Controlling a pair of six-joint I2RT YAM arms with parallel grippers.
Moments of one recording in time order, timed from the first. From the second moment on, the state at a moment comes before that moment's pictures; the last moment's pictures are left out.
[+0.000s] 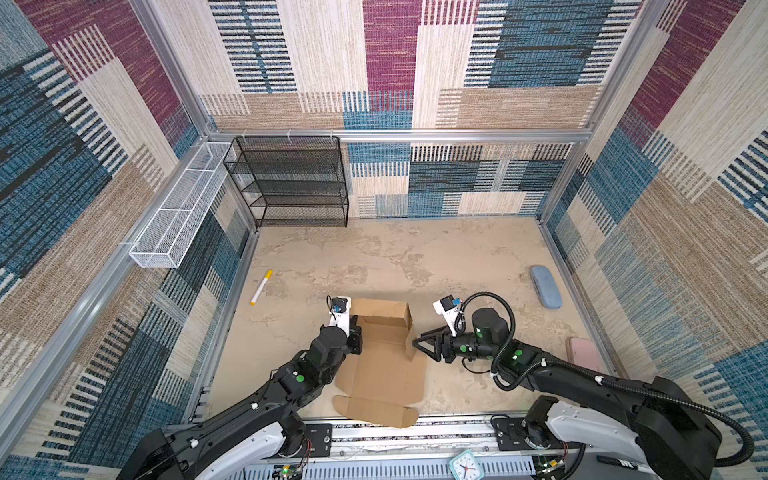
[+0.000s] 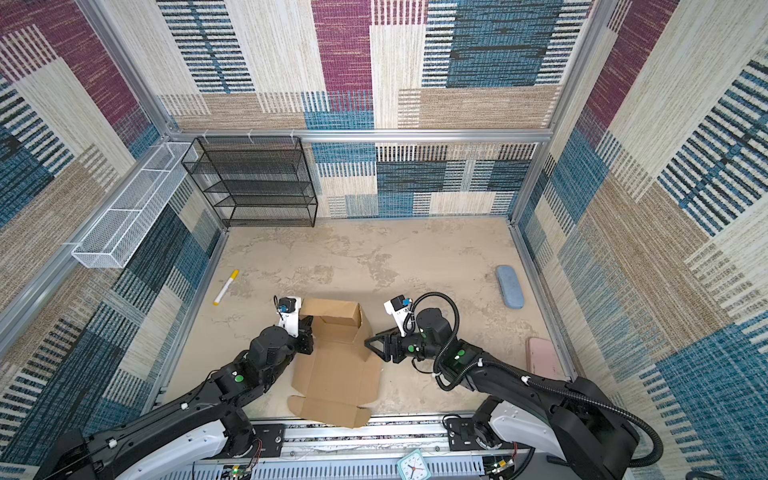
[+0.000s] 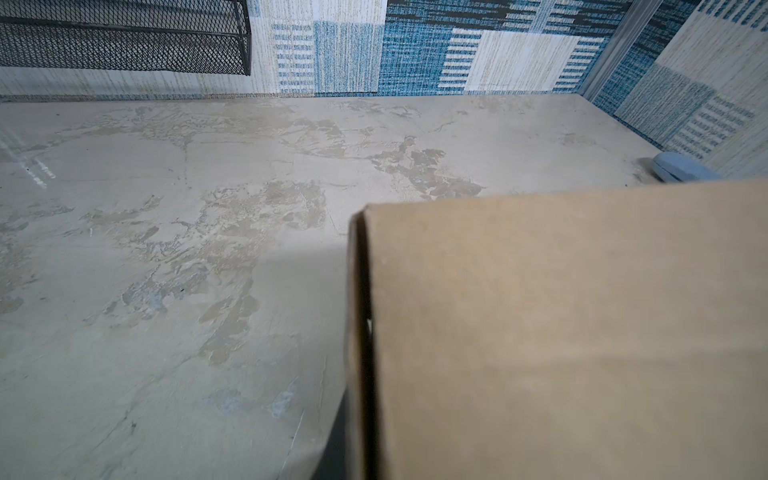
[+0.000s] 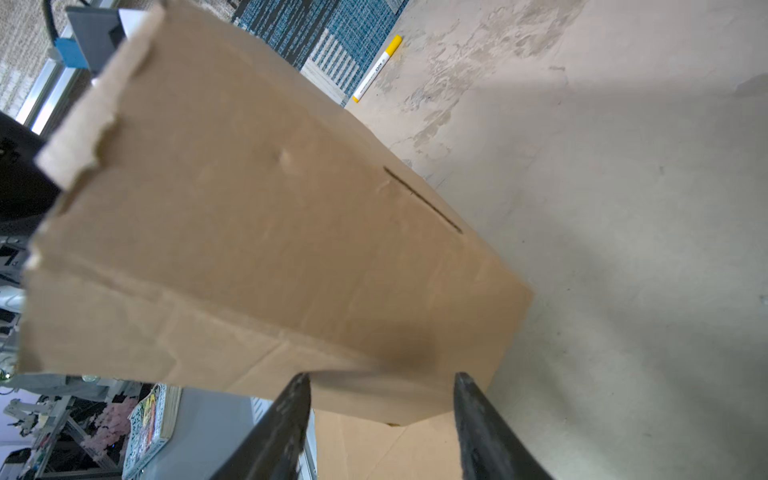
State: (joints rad) left arm -0.79 0.83 0.33 0.09 -0.43 -0.32; right arm 0.74 1.08 0.40 0.27 -0.48 0.58
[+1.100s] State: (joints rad) left arm -0.80 0.93 0.35 0.09 -0.40 -0.34; right arm 0.90 1.22 0.44 0.39 0.00 0.35
